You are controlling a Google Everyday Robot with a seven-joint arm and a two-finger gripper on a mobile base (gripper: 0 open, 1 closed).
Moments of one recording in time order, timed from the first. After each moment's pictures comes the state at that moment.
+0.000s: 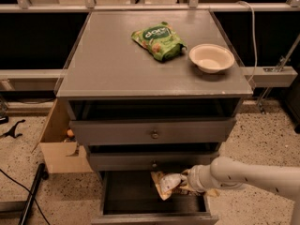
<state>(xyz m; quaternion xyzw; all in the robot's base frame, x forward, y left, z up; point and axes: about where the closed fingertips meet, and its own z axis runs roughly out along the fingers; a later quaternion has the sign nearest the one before) 0.502 -0.140 0.386 -0.63 0.72 0.10 0.28</state>
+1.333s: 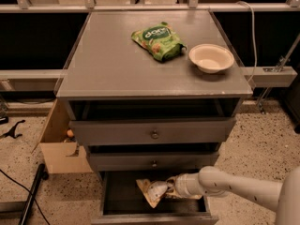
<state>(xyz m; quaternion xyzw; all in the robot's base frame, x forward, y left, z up) 0.509 -0.081 0.303 -0.66 0.65 0.15 0.33</state>
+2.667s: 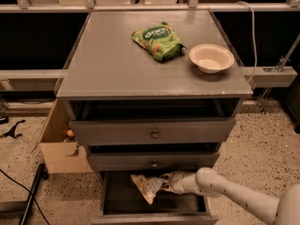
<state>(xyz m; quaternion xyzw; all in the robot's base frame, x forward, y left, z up) 0.545 -0.057 0.278 -0.68 0.59 0.14 0.41</state>
